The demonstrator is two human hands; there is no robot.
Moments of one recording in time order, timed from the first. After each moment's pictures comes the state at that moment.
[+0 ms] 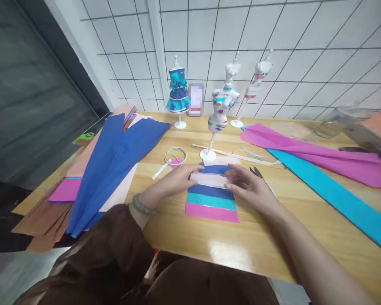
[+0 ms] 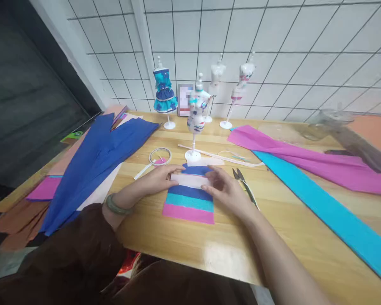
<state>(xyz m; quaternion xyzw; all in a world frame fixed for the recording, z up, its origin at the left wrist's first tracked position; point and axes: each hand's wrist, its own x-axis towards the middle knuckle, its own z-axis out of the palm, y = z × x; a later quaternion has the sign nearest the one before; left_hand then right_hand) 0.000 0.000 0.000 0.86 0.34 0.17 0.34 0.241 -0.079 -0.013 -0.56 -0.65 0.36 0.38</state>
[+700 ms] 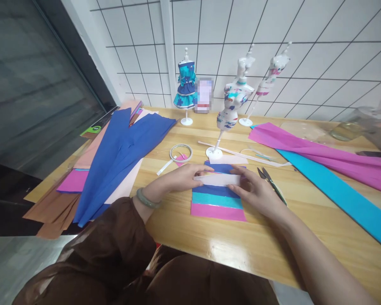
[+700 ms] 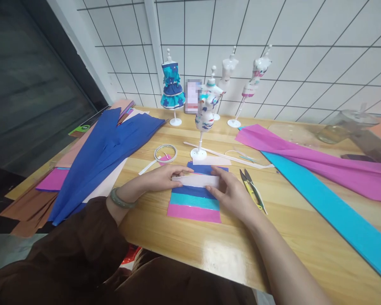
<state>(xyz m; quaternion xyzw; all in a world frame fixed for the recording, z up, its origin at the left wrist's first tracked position) -0.003 0.000 0.004 0.86 0.30 0.12 0.40 0.237 -0.077 -0.009 -0.59 -0.70 0.25 0.30</state>
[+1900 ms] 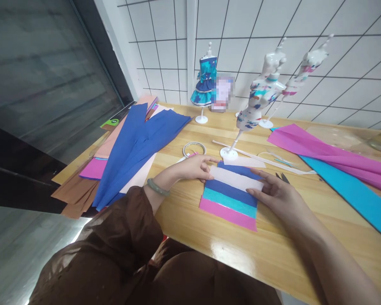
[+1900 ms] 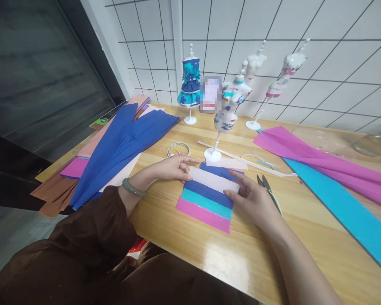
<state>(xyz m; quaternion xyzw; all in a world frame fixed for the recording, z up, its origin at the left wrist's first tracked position) -0.014 0.014 0.001 0.69 0.33 0.17 0.62 0.242 -0.080 -0.006 -0.63 -0.63 0.34 0.30</state>
